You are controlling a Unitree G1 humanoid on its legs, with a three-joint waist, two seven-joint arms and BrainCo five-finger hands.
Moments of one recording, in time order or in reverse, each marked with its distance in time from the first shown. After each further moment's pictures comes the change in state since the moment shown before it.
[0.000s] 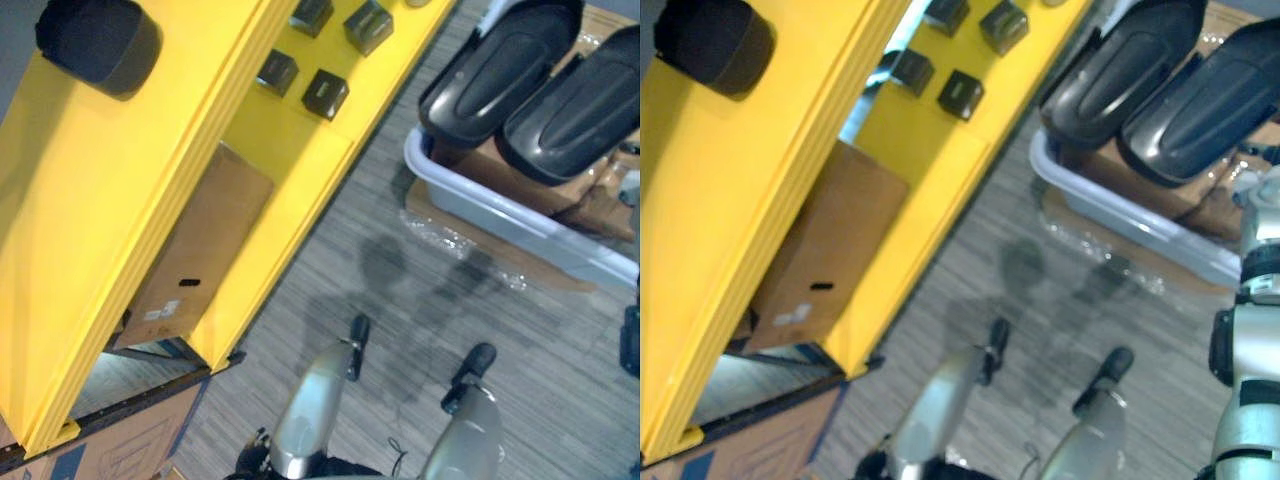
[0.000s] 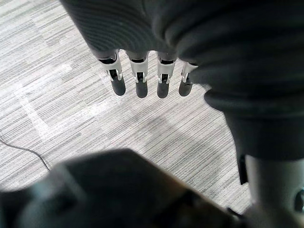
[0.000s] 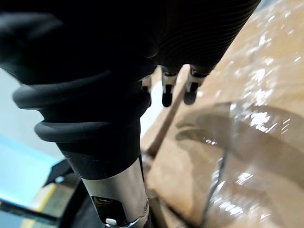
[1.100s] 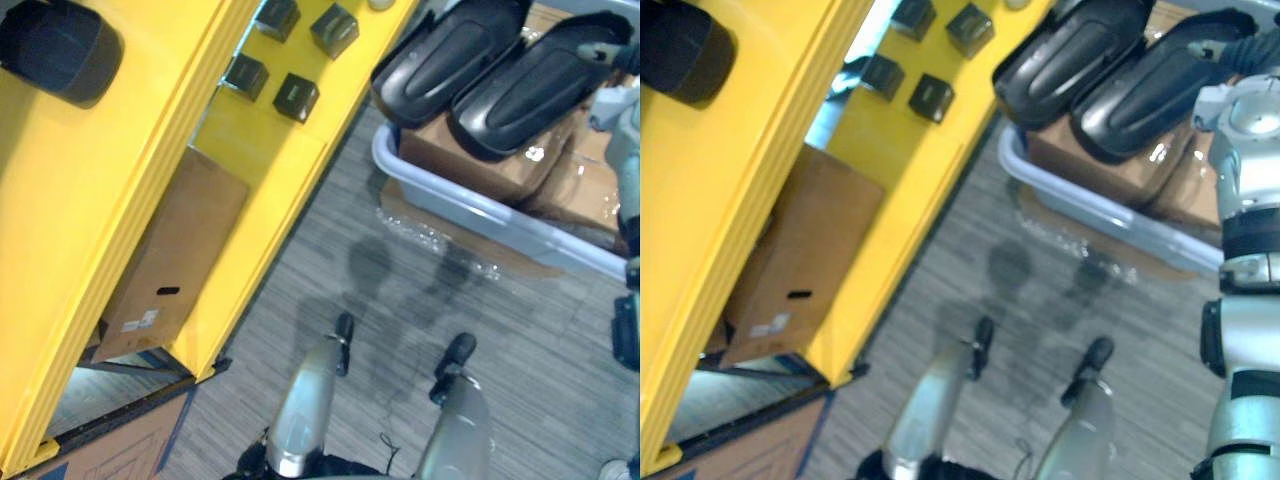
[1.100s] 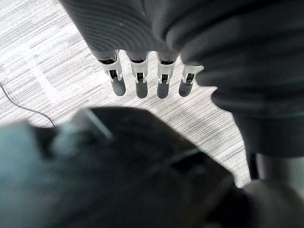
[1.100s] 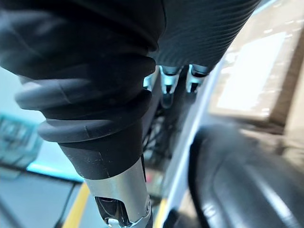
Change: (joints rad) left arm 0.000 0.020 0.008 -0.008 -0.116 0.068 -0.152; right arm -0.043 0.074 0.040 -0.380 0.132 0.131 -0.044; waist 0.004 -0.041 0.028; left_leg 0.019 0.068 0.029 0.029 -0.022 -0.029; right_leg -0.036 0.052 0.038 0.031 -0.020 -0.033
